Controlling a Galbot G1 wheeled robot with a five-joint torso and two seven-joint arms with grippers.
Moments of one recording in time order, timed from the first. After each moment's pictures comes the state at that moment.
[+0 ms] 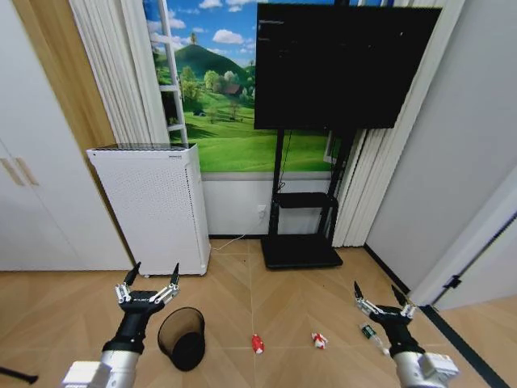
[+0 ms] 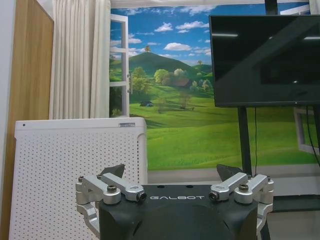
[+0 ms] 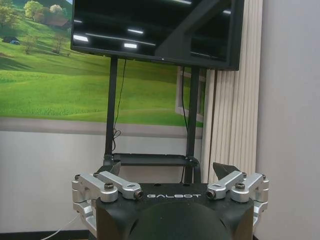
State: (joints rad) left arm 1.77 -1.53 -0.73 -2.50 -0.16 0.02 0.11; right arm -1.75 1.42 0.89 2.22 0.26 0.03 -0.02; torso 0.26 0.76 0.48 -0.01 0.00
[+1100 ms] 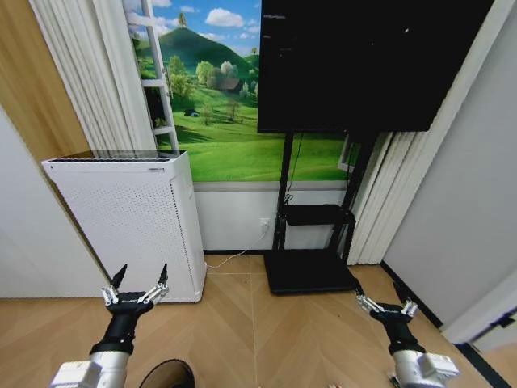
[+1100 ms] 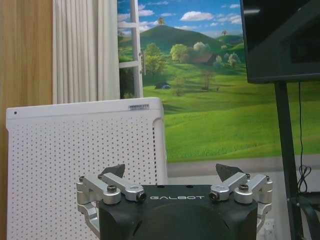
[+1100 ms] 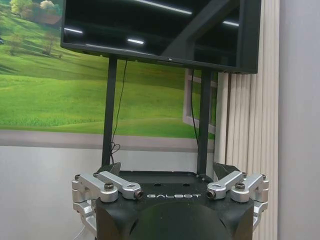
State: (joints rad) left arm 1.81 -1.50 -0.79 -2.50 -0.17 0.06 0.04; right arm -1.73 1.42 0.88 2.20 0.26 0.09 -0.02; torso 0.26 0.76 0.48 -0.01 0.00
